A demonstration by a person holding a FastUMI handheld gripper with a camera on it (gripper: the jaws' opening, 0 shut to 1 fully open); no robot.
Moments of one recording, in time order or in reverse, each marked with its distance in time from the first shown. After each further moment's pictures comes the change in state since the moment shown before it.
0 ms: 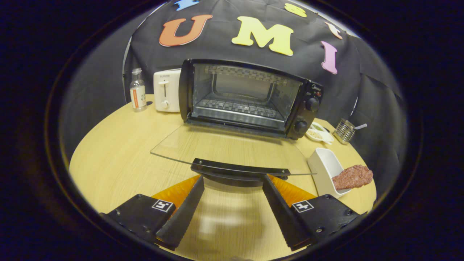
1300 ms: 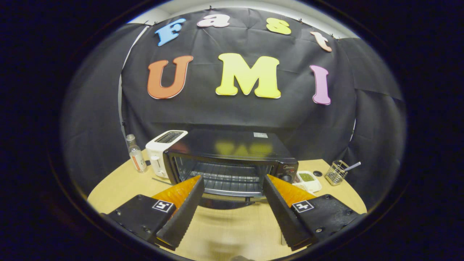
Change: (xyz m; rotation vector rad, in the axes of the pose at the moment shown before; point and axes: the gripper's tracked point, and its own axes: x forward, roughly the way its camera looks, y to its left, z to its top) arm -0.041 -0.058 0.205 0.039 -0.329 0.061
